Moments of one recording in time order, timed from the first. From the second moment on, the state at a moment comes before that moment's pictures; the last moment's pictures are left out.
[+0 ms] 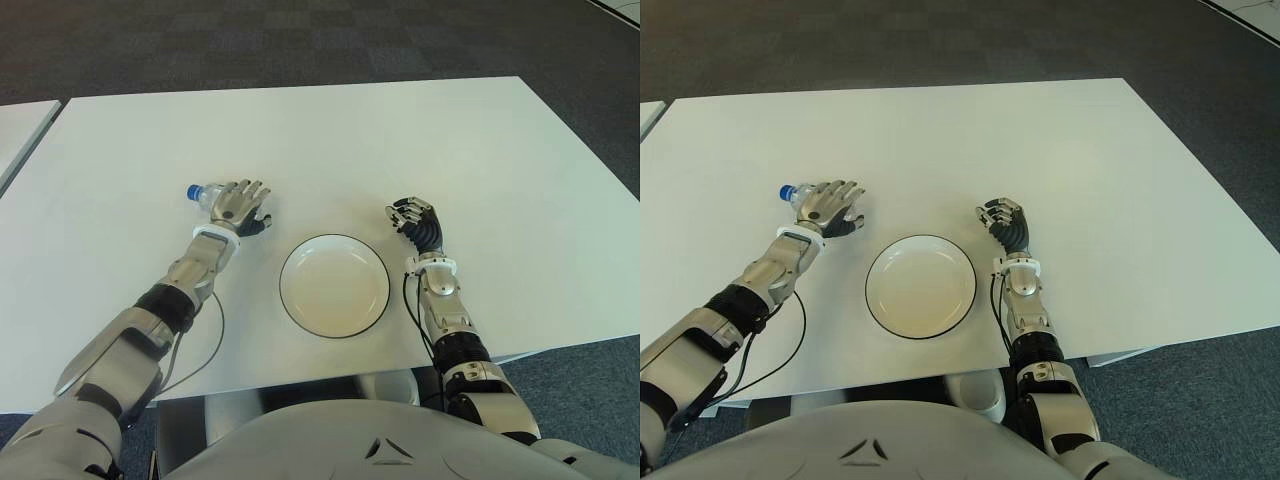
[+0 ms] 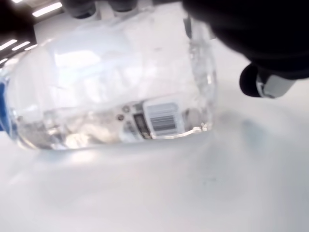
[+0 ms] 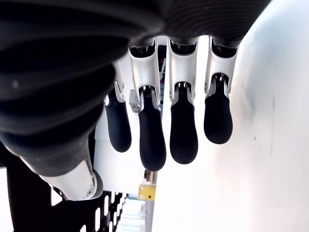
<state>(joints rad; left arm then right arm) -0.39 0.50 -0.61 0.63 0.99 0.11 0.17 -0.22 -0.06 -0.05 0.61 -0.09 -0.33 -0.11</state>
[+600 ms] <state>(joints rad) -0.32 0.51 -0.51 0.63 0.90 0.11 0.27 -0.22 -0.06 -0.05 0.61 -0.09 -0.33 -0.11</state>
